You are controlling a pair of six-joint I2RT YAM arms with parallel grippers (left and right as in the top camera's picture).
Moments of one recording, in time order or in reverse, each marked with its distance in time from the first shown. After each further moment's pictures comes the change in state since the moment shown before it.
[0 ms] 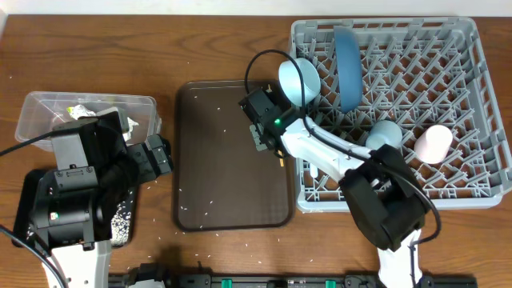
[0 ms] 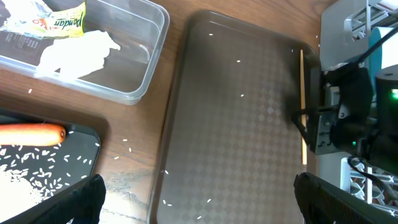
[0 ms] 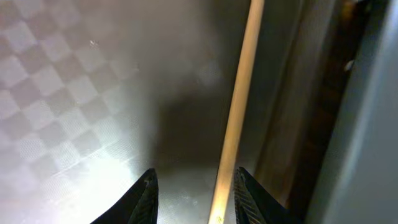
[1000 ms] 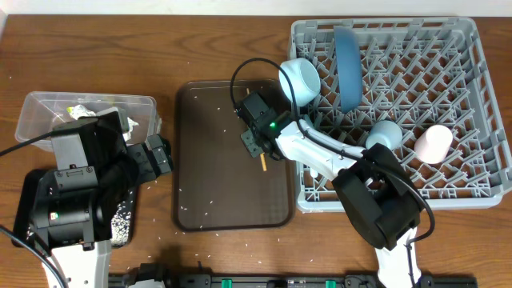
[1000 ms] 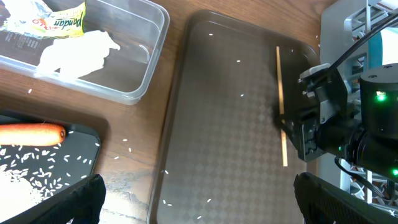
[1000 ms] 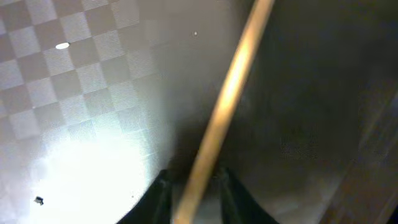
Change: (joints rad) left arm 0.000 0.000 0.000 0.000 0.000 0.000; right arm 0.021 0.022 0.000 0.058 -0.134 -0.179
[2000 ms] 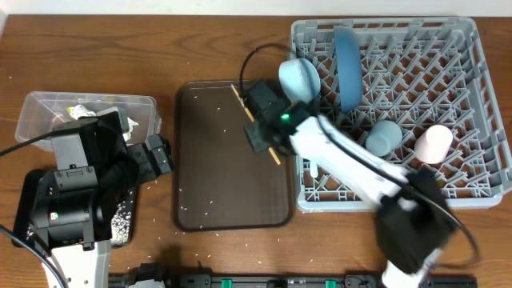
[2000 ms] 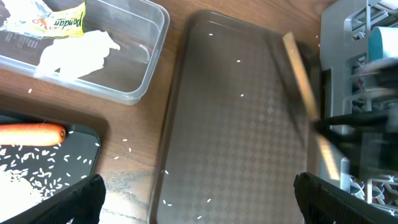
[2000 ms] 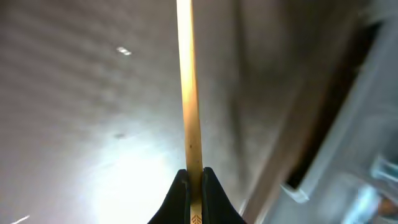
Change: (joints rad) left arm 0.000 0.000 0.000 0.000 0.000 0.000; right arm -0.001 -0.227 0.067 -0.264 -0.044 0.137
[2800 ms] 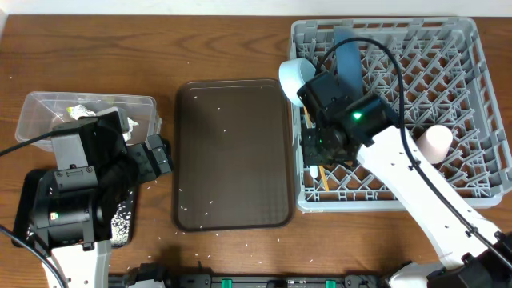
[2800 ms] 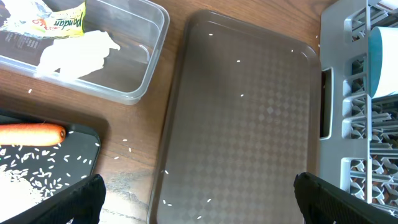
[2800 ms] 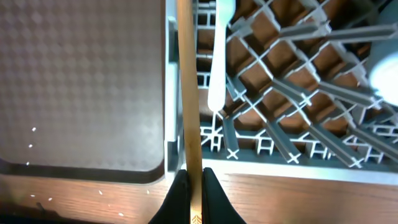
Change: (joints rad) left arm 0.000 0.000 0.000 0.000 0.000 0.000; right arm -0.140 -0.290 -0.019 -0.533 -0.042 0.239
